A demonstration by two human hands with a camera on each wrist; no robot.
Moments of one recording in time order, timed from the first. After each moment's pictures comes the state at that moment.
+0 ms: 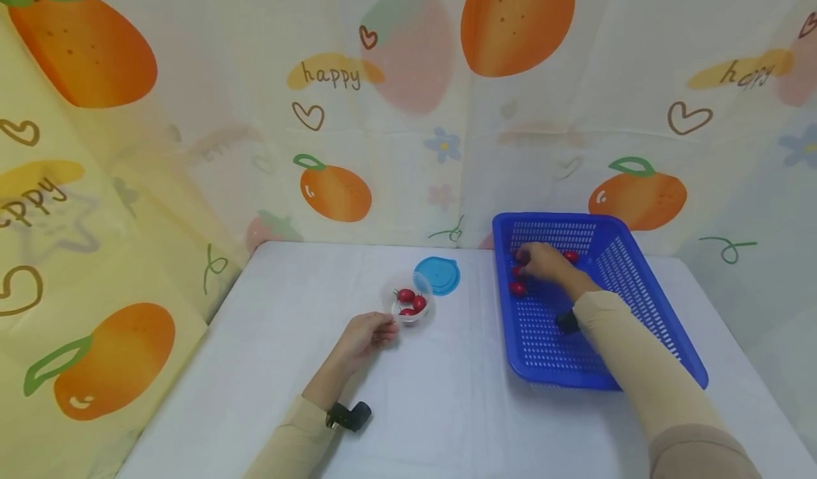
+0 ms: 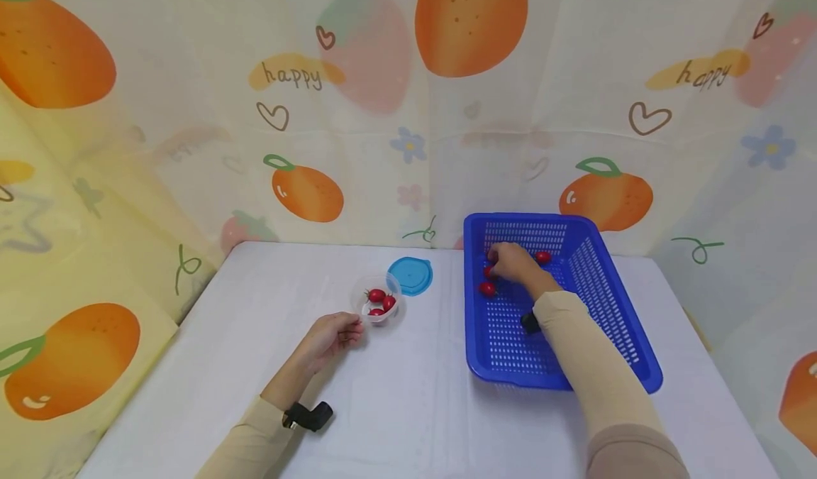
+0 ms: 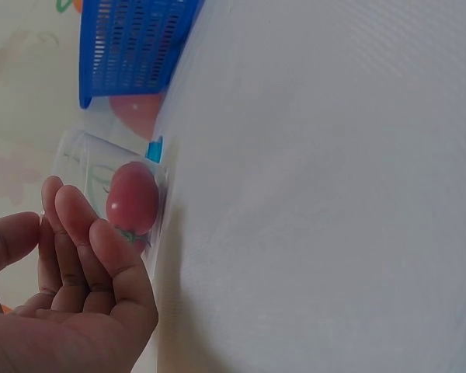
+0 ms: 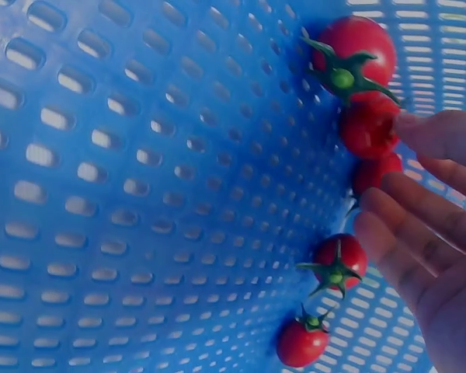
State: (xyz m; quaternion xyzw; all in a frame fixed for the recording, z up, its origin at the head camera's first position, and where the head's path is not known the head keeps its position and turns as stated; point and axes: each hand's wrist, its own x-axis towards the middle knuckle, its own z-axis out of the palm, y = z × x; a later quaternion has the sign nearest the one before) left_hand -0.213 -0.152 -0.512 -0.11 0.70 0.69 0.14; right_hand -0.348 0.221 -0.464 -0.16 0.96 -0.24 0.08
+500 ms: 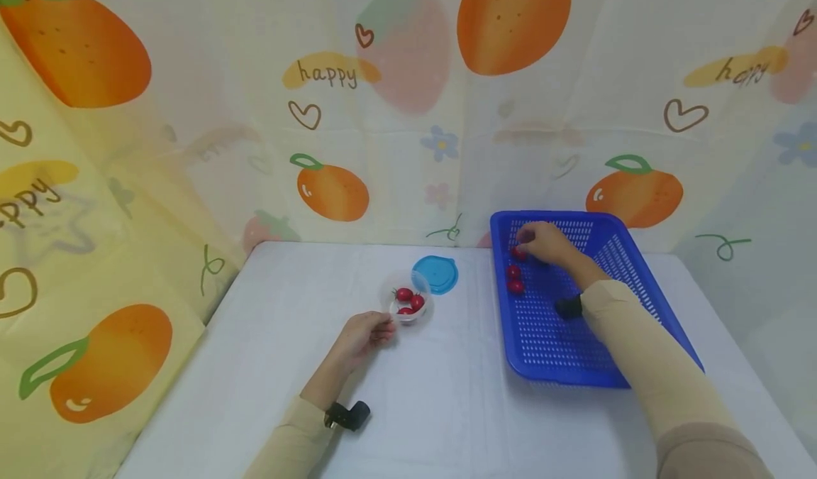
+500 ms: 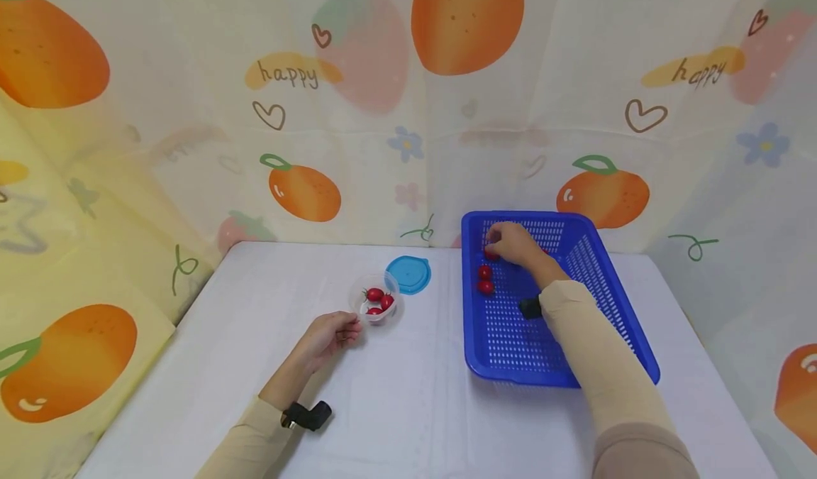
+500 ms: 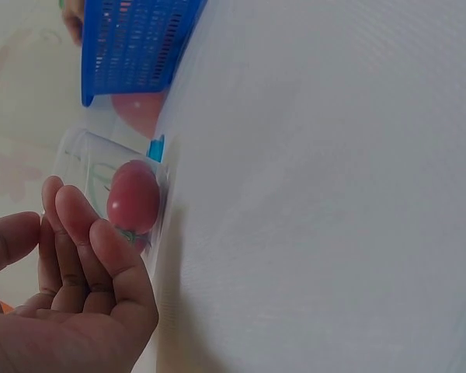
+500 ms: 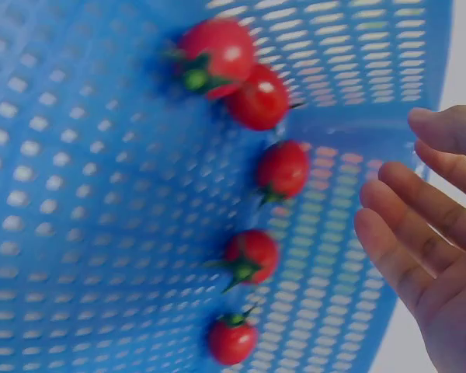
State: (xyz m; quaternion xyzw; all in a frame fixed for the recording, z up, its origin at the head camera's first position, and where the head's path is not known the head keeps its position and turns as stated) left_hand -0.215 -0.153 -0.512 -0.11 0.70 0.69 0.15; right_hand -0.352 0.226 -0.431 -0.15 0.94 -0.30 0.04
